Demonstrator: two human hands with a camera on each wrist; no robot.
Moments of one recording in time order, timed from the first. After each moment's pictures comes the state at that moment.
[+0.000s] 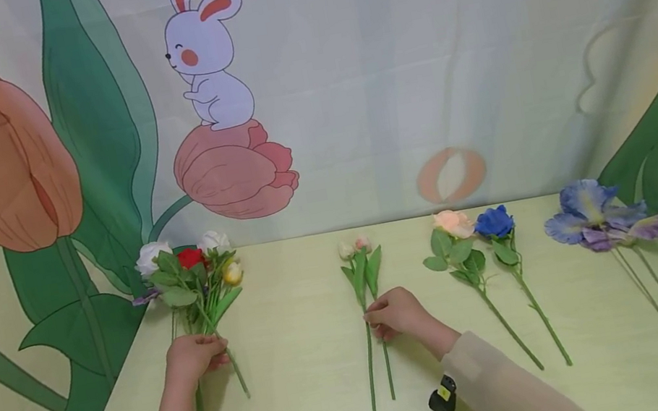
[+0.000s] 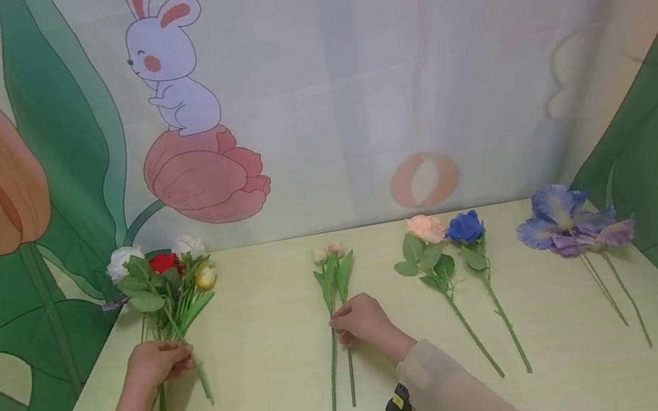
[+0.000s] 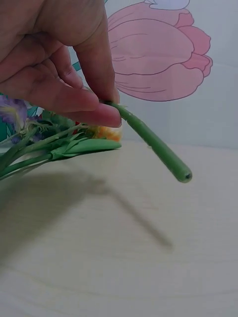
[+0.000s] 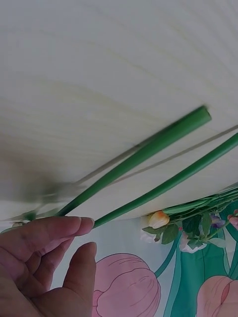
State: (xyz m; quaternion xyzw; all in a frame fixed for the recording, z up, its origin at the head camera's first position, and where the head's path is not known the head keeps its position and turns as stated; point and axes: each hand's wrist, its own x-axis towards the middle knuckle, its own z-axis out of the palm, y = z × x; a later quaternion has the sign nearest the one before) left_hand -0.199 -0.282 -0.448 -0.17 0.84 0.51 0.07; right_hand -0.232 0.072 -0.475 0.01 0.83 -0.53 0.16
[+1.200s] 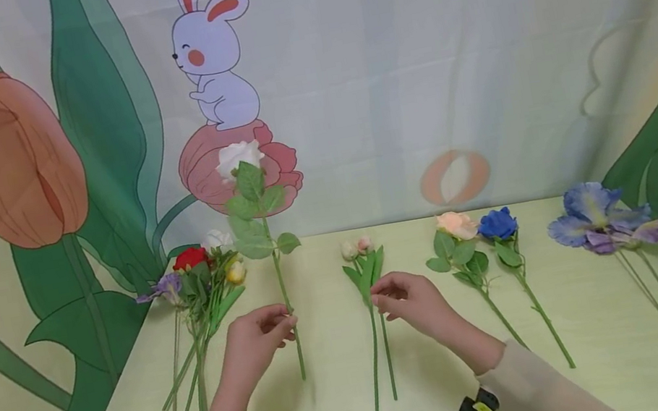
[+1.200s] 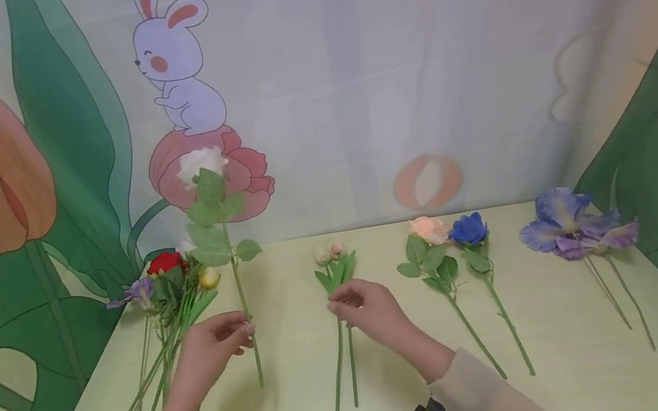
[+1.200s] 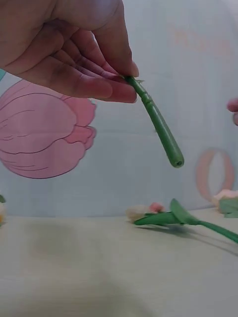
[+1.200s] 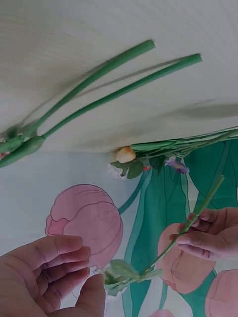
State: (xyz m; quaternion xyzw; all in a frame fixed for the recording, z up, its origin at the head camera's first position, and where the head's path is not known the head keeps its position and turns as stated) left_hand -0.162 -0.173 -0.401 0.01 0.87 0.50 -0.04; right_hand -0.198 0.096 -0.420 -0.14 0.80 -0.58 0.05
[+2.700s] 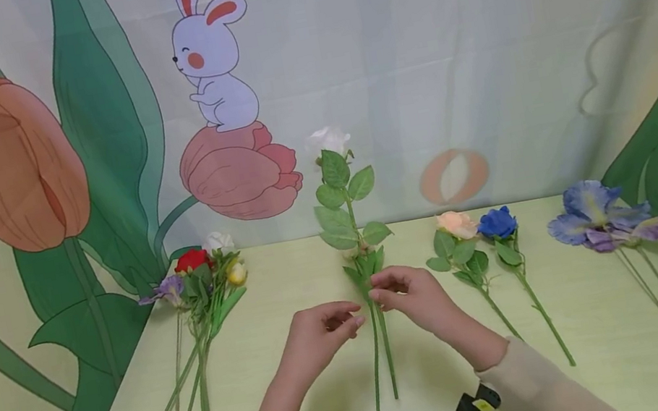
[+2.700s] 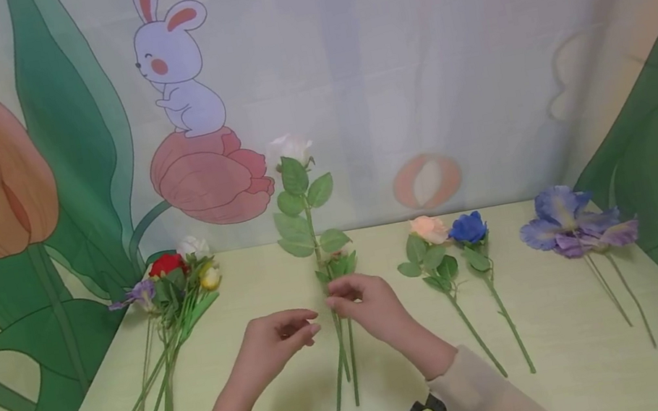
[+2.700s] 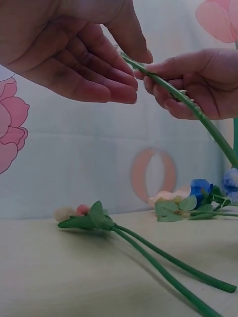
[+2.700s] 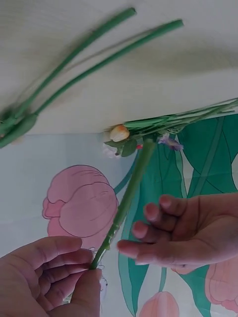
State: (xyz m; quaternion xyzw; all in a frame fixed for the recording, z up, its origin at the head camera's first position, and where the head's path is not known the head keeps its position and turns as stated) left_hand -0.161 -0.106 -0.402 0.14 0.87 0.47 -0.01; right_hand -0.190 0.095 -0.401 -0.15 0.80 -0.58 0.03
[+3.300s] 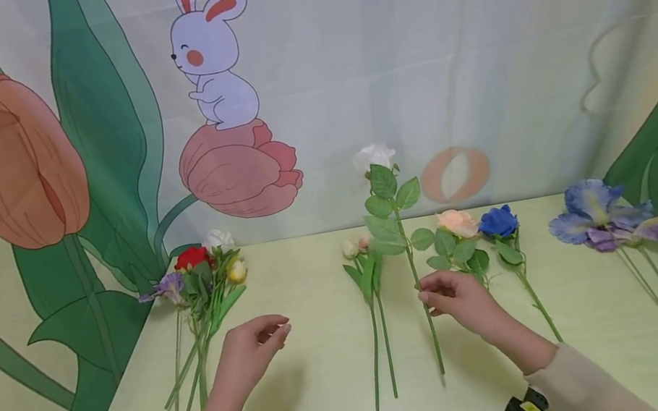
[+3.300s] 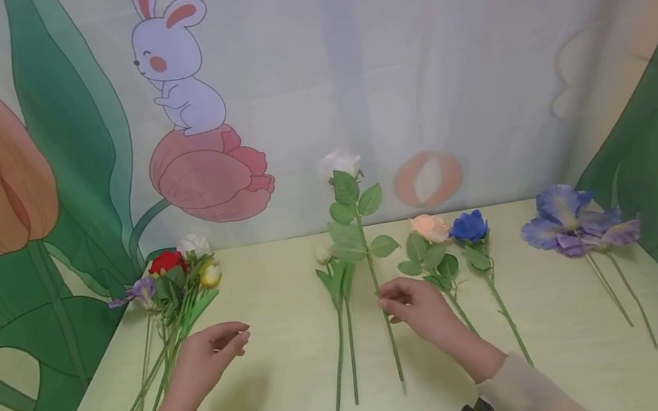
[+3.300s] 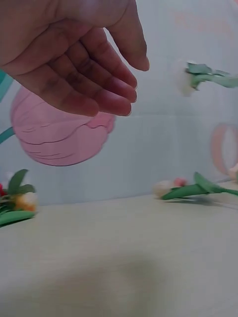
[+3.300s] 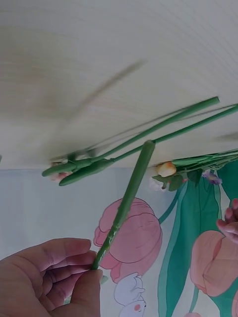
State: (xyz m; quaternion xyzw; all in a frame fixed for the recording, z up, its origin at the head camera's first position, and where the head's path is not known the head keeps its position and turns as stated) left_hand -0.156 -0.187 -0.410 0.04 0.92 0.40 -0.05; right_hand -0.191 0.158 -0.428 -0.12 0.82 -0.55 0.05
